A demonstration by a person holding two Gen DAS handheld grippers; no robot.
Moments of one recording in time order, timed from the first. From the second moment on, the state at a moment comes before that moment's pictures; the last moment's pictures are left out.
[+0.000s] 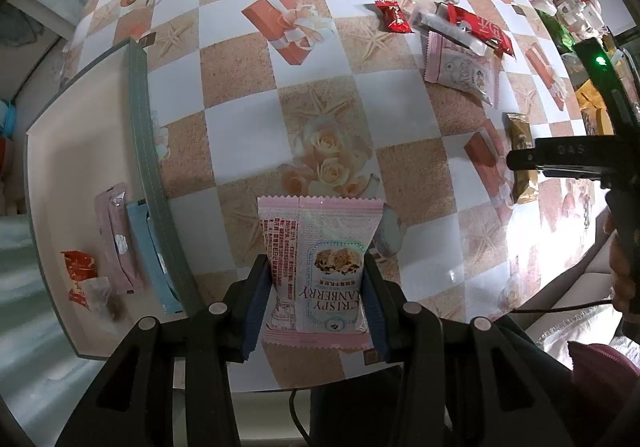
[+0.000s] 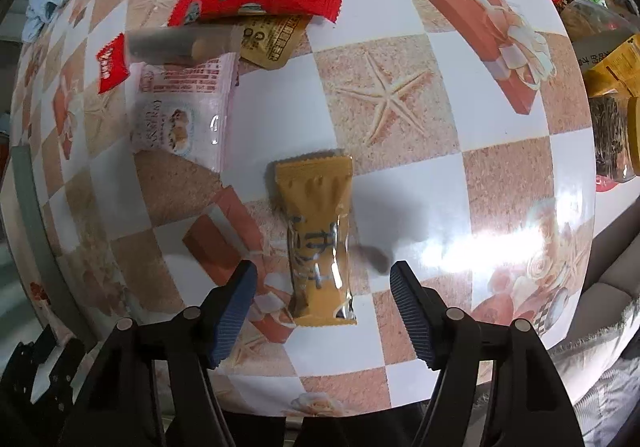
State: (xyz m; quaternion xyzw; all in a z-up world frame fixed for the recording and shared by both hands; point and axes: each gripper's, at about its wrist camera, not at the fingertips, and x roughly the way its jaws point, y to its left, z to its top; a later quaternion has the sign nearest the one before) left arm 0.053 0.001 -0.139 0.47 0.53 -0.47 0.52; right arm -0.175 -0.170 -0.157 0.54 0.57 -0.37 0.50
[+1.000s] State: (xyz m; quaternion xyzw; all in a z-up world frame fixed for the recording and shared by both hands) left arm 0.068 -0.007 -0.097 0.42 0.52 -0.49 0.55; right arm -0.099 -0.138 -0.069 0.49 0.58 -0.30 0.57
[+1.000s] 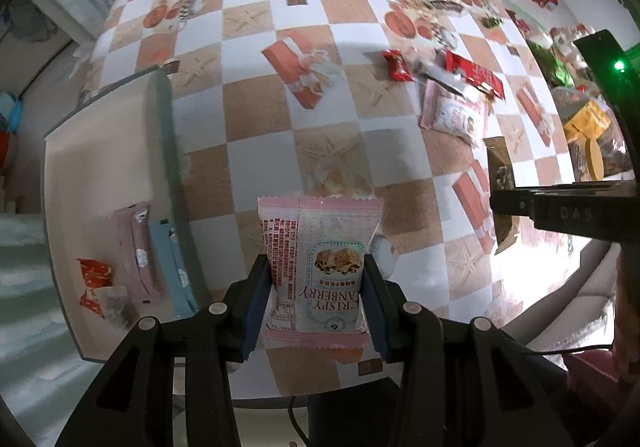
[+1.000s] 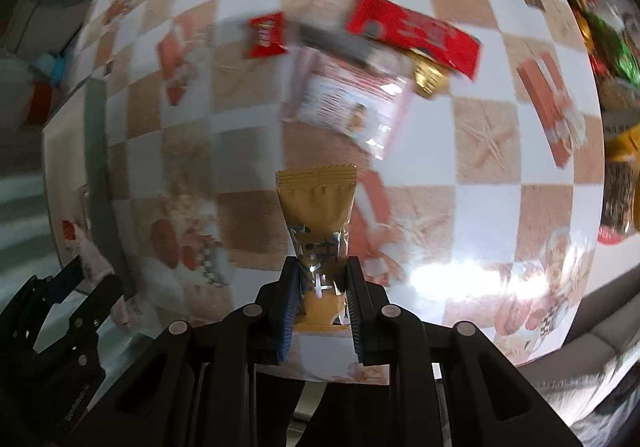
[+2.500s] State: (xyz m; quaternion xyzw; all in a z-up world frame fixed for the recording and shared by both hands) left arm 0.224 0.045 -0.087 0.32 0.57 -0.40 0.64; right arm 0.113 -0.098 -0.046 0.36 0.62 -0.19 0.67
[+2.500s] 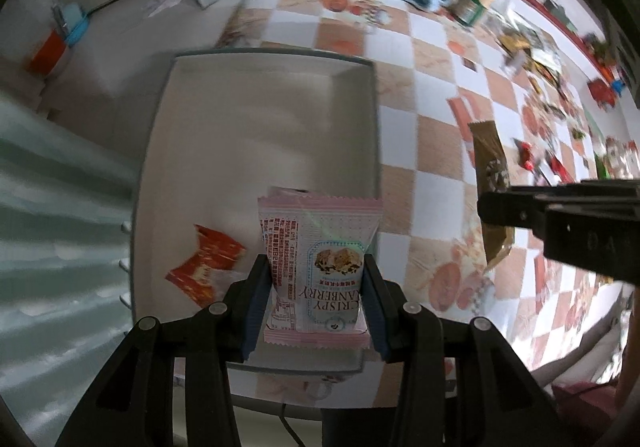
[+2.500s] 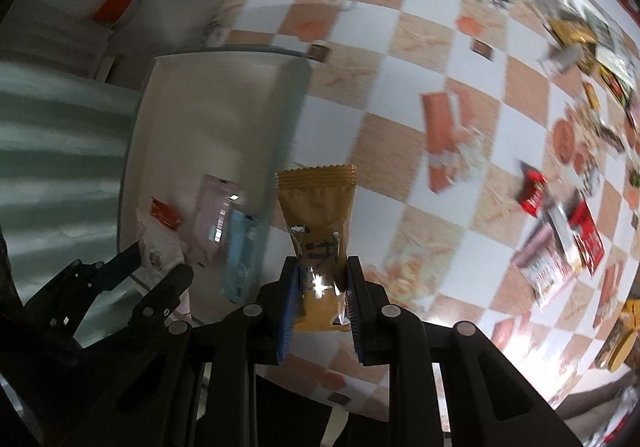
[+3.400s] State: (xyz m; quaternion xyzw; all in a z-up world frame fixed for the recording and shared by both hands) left arm 0.286 0.048 -0.136 0.31 0.61 -0.34 0.65; right arm 0.218 -0.085 -0.090 0.36 0.64 -0.14 0.67
